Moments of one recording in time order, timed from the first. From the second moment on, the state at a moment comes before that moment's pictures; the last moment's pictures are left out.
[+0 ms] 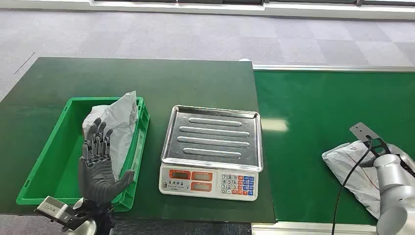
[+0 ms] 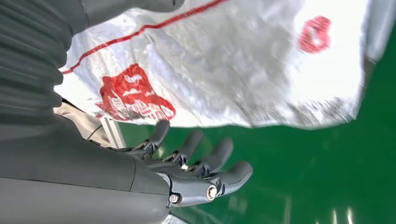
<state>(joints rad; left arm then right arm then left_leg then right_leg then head) 0.05 -0.20 -0.03 -1.57 -0.02 -0.13 -0.68 -0.68 -0.46 -0.45 -0.32 1.26 0.23 0.24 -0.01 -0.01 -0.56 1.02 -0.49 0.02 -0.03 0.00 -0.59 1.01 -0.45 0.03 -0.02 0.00</state>
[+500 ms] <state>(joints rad) 0.04 -0.20 -0.03 -1.55 -0.02 -0.14 -0.68 -0.61 -0.49 -0.44 -0.29 1.25 0.44 0.23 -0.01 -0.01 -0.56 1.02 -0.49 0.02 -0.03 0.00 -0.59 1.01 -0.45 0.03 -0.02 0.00</state>
